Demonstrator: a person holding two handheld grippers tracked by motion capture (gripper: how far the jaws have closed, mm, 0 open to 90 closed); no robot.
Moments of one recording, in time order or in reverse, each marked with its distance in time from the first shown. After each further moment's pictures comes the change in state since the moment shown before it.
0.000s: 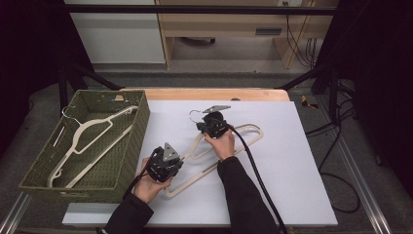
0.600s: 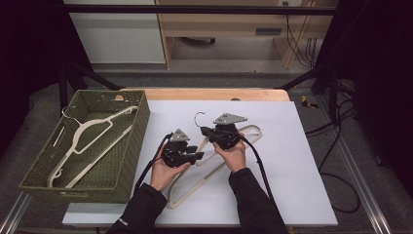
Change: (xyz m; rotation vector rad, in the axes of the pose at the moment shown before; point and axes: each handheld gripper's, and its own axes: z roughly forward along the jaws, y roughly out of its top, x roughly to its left) left arm 0.003 0.046 0.028 -0.138 -0.237 -0.152; right arm 0.012 -0.021 -0.058 -0.184 0.087 -0.105
